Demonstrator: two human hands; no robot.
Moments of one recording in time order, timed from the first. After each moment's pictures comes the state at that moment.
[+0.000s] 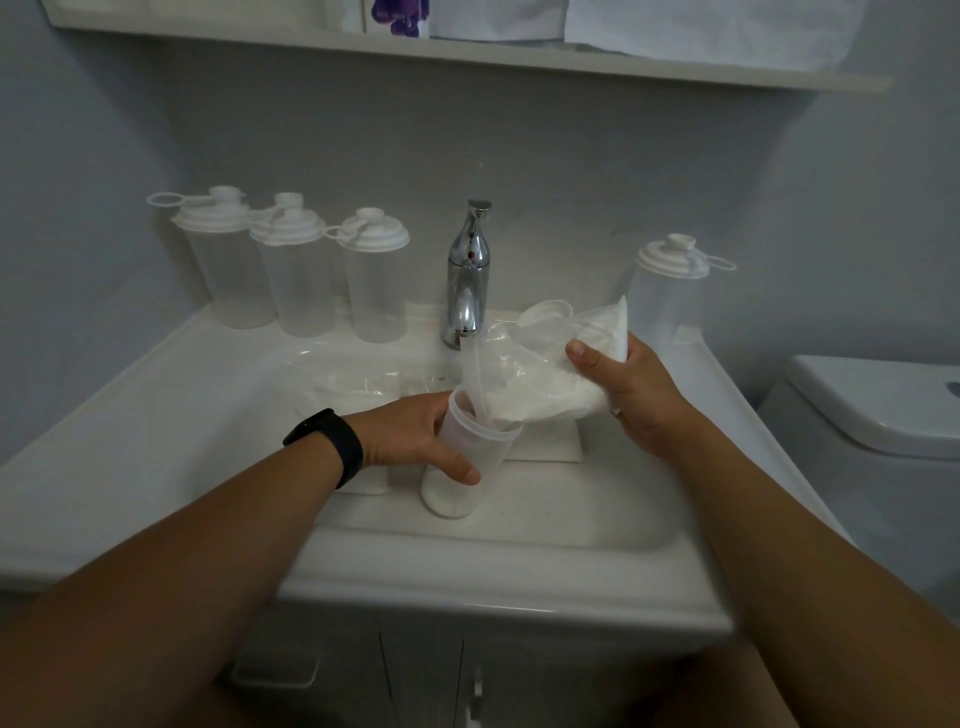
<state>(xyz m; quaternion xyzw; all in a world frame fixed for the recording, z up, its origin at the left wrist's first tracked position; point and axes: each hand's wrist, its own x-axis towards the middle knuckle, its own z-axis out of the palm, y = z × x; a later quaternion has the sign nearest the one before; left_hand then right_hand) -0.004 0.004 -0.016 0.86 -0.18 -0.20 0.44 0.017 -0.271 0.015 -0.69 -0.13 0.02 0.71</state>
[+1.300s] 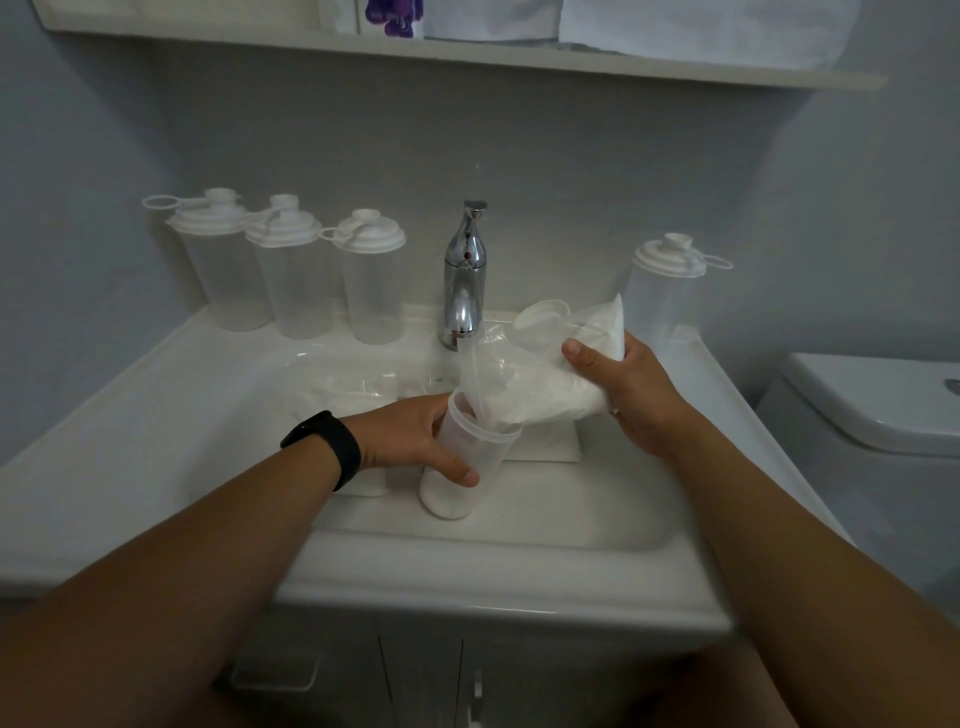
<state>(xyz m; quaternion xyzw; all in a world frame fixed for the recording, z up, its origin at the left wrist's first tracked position) -0.007 0.001 -0.014 0.86 -0.18 -0.20 0.44 0.015 -0.270 0.017 -0.68 -0.13 0.02 0.72</state>
